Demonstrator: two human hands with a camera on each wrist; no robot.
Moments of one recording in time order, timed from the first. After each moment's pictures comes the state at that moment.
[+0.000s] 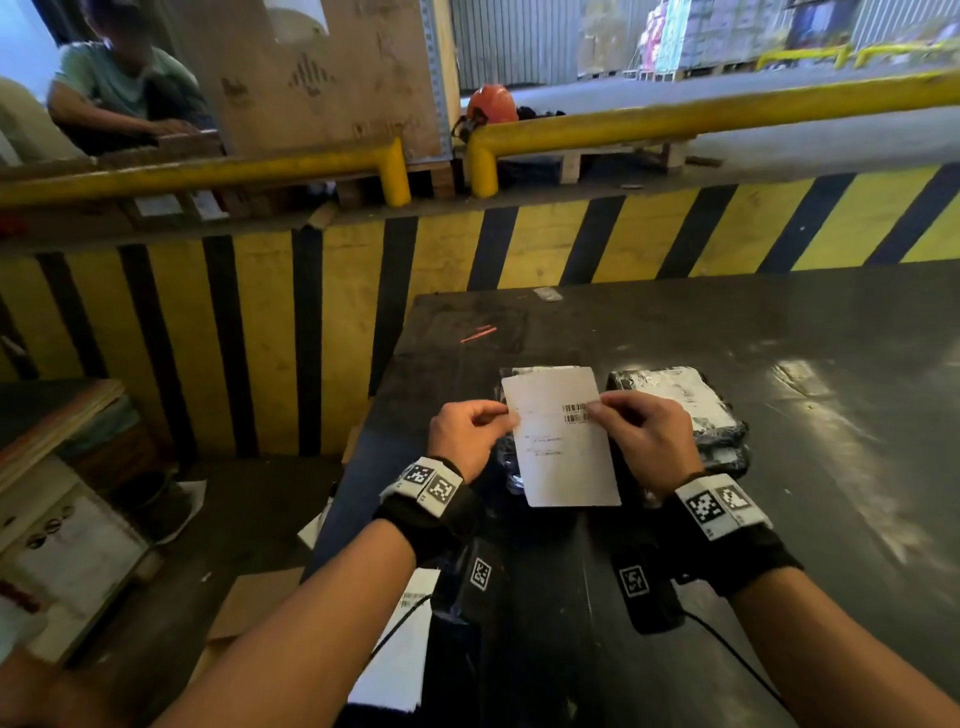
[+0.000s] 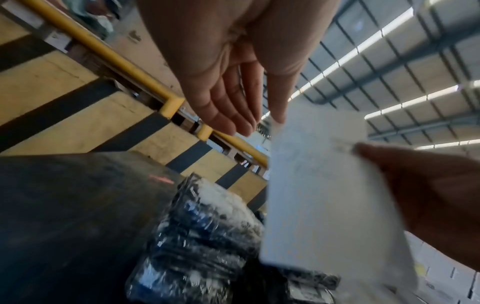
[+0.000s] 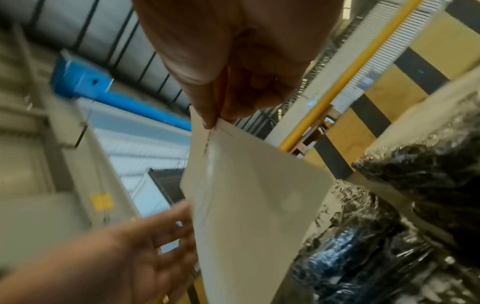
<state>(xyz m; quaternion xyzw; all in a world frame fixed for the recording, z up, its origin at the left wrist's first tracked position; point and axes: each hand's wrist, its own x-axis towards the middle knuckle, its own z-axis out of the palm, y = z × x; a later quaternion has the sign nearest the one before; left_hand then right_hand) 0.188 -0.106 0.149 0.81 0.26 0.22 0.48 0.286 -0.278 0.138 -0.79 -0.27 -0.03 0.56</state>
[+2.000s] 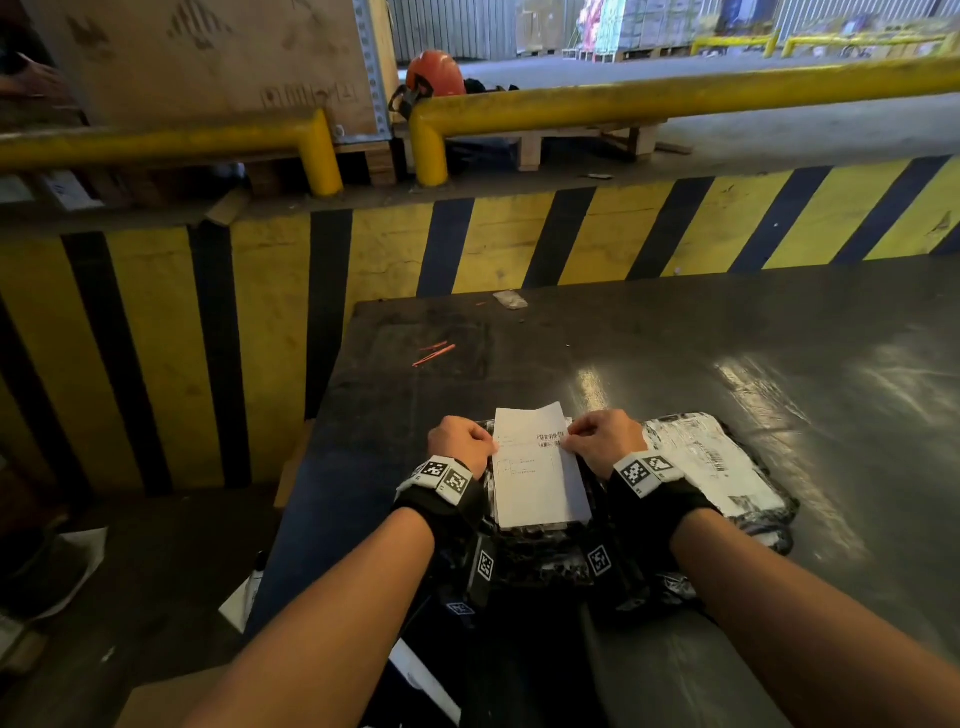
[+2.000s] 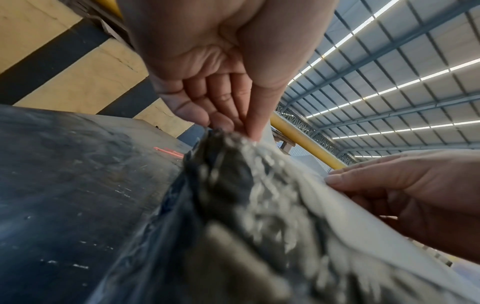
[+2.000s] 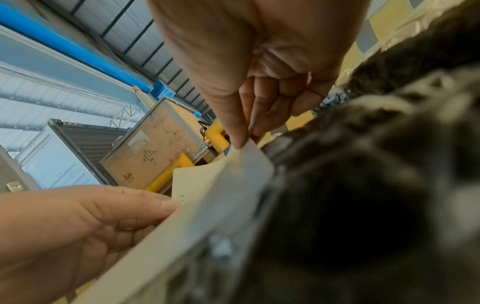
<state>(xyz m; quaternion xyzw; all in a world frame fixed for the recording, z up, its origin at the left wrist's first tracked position) 0.372 -0.003 0.082 0.85 0.32 0.07 0.40 0.449 -0.167 0.088 -0.92 -0.12 0.10 0.37</state>
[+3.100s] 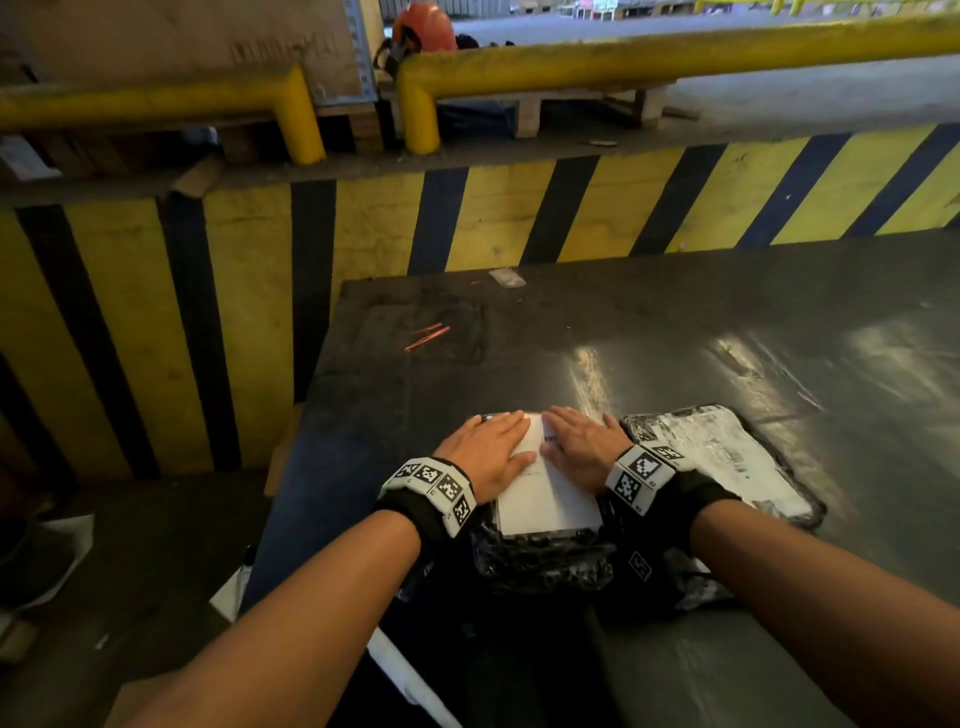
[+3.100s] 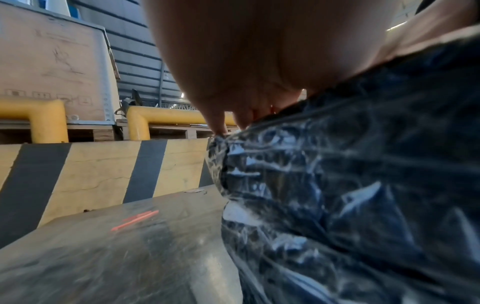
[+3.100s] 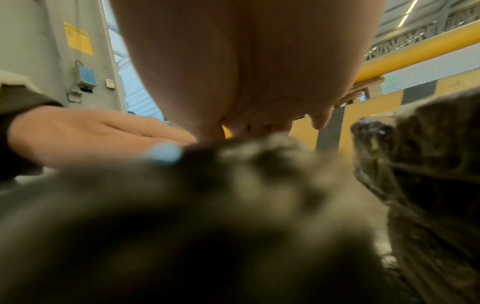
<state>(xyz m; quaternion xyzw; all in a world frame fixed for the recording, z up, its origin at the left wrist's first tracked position) 0.389 0.006 0.069 0.99 -0.02 -0.11 0.06 0.463 -0.143 0.077 -0.92 -0.35 0.18 0.05</state>
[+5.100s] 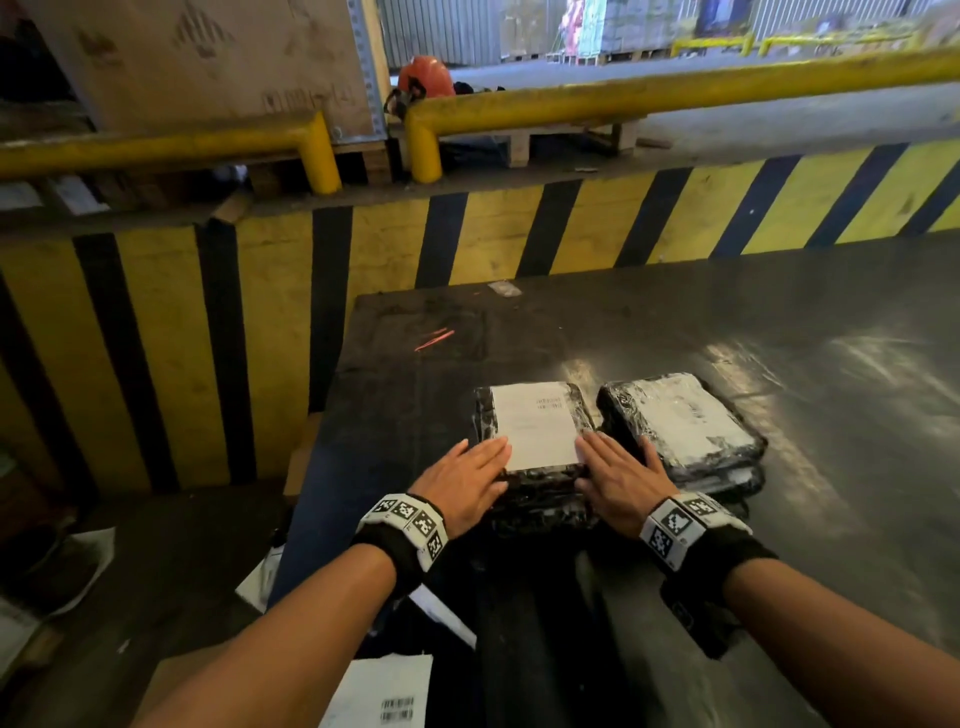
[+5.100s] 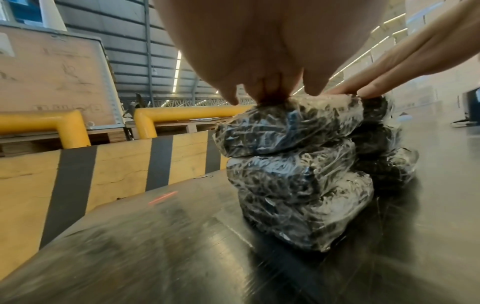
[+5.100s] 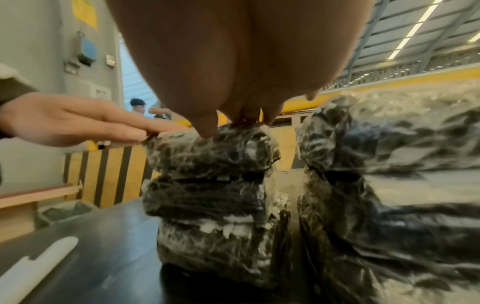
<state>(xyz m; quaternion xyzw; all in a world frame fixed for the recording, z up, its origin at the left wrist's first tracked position) 0.274 -0.010 0.056 1.00 -0.07 -0.04 0.00 0.363 -0.227 0.055 -0.94 -0.33 0.10 0.02</state>
